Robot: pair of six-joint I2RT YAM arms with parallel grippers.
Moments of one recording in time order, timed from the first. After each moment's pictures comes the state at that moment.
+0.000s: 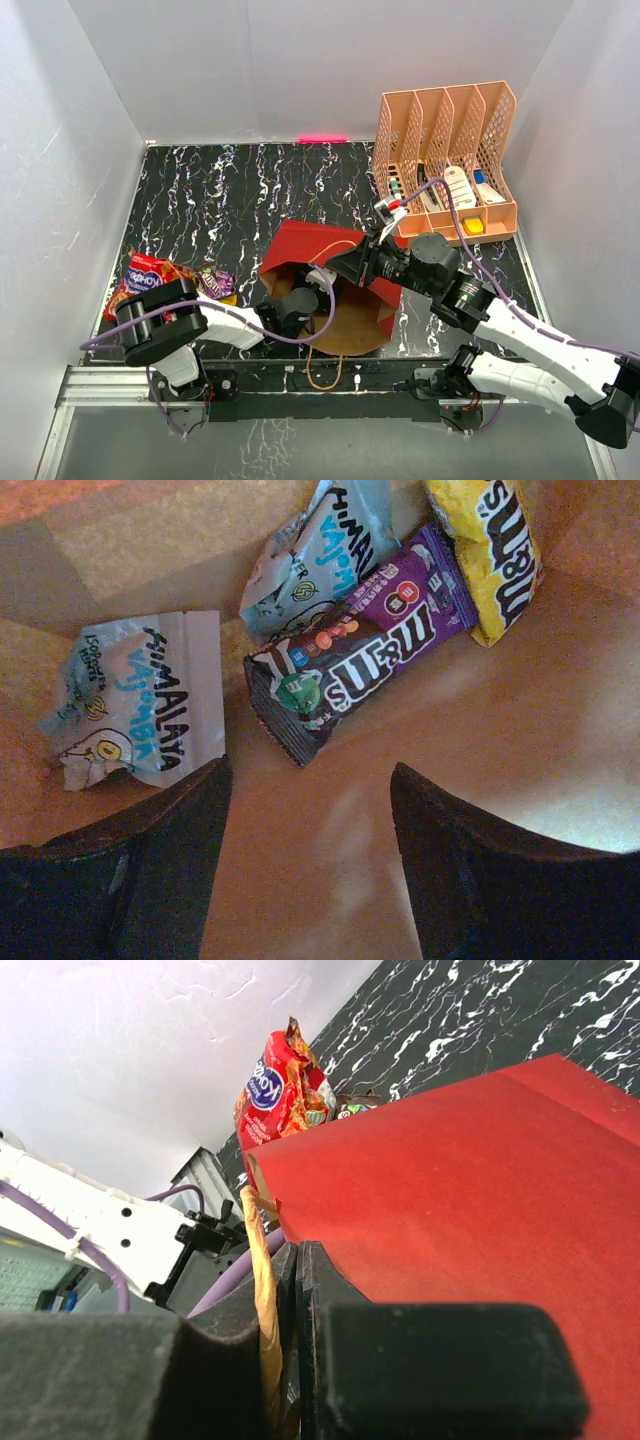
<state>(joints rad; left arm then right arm) -1.19 1.57 0.47 0.75 -0.62 -0.09 0.86 0.86 0.76 0.00 -0.16 0.58</state>
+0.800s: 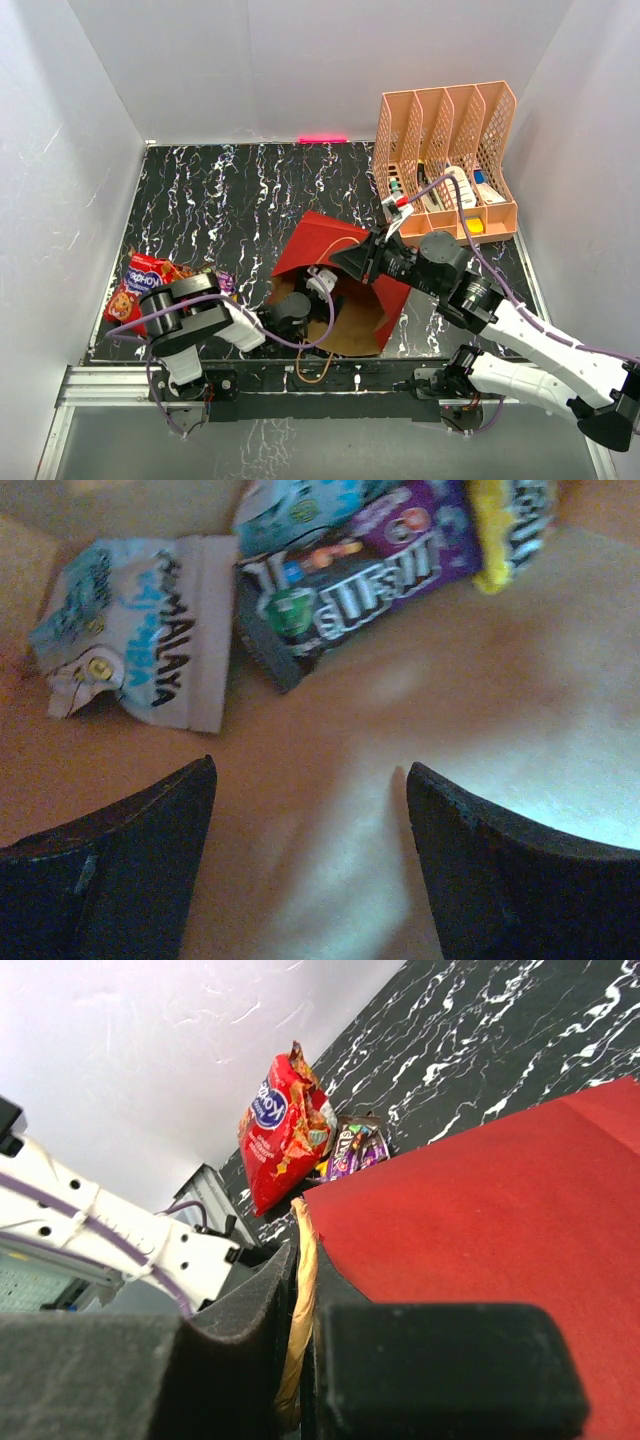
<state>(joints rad) -1.13 1.75 0.40 1.05 -0.46 -0.08 0.86 0.84 0.79 -0.03 -0.16 0.58</state>
